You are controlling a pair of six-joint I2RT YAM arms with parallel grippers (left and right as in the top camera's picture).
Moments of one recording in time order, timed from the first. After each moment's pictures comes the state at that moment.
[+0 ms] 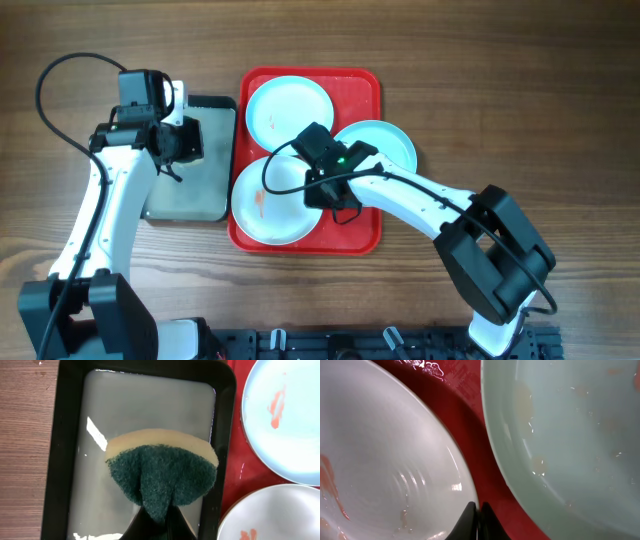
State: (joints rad) left arm 0.07 1.55 1.13 -0.72 0.00 0.00; right arm 0.75 1.93 1.25 -0.66 -0.07 0.79
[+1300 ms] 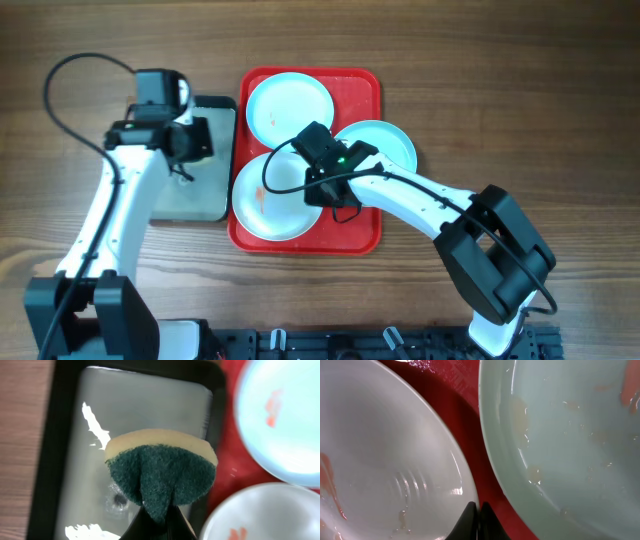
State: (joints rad) left arm -0.02 1.55 1.13 -0.72 -0.08 -0.12; right arm 0.75 1.94 1.25 -0.65 -0.05 0.79
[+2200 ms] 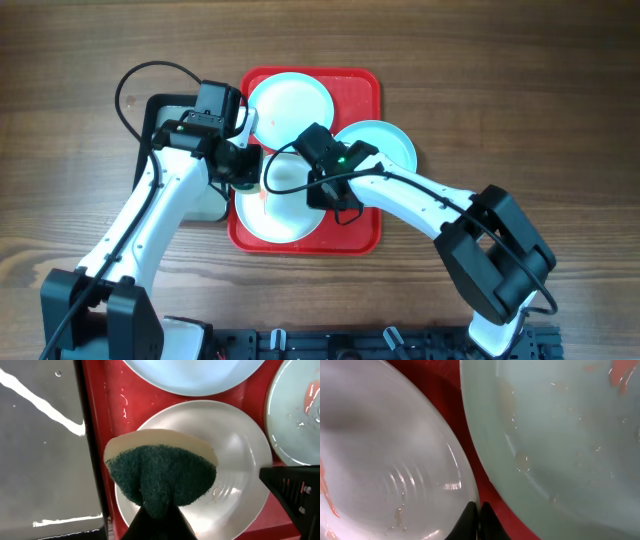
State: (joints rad) left arm -0.23 1.55 1.13 -0.89 0.10 -0.11; right arm 0.75 1.93 1.25 -0.69 -0.05 0.79
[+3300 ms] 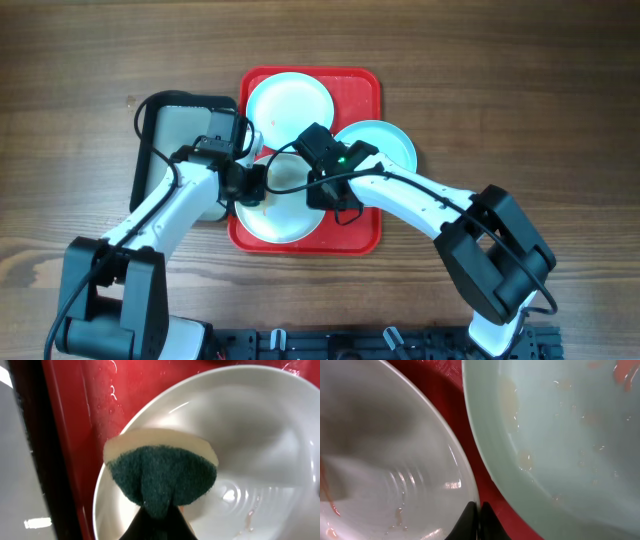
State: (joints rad) left arm -0.23 1.61 0.90 -0.61 0.12 -0.13; right arm 0.75 1.93 1.25 -0.69 -0.06 0.79
